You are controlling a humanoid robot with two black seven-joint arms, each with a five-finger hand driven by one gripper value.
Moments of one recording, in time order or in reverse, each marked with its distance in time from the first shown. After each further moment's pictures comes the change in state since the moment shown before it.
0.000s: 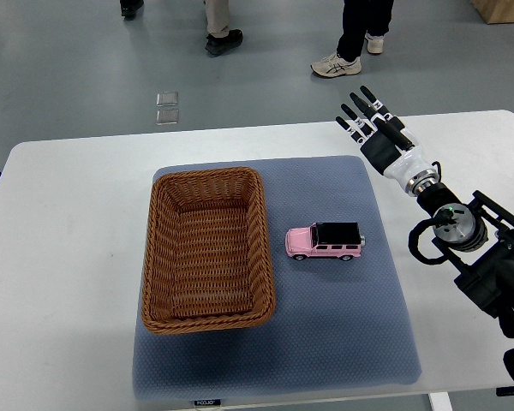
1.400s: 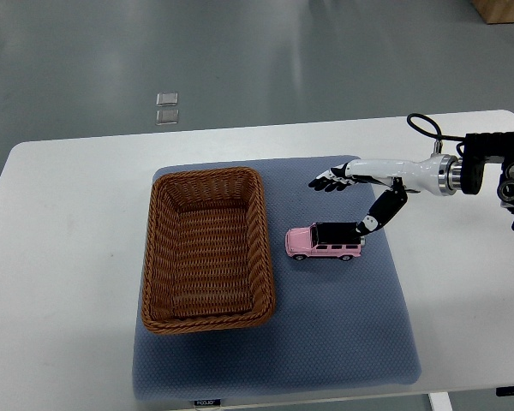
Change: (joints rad) left arm -0.008 0.000 0.000 -0.004 0.000 -0.005 0.000; right arm 0.303 -0.544 -0.676 0.538 -1.061 0.046 -0.031
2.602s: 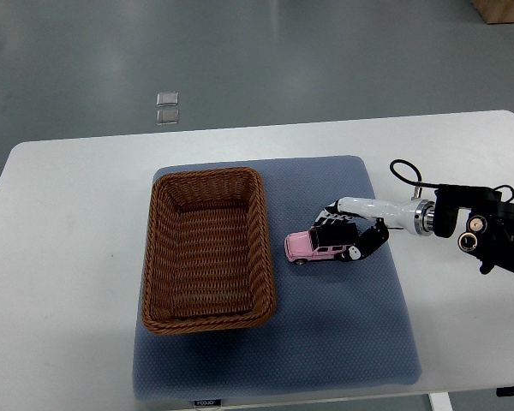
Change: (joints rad) left arm 0.000 0.000 0.000 0.002 0.000 0.000 0.000; right arm -0.132 0.151 -0.026 -0.147 -0.147 -0.155 0.012
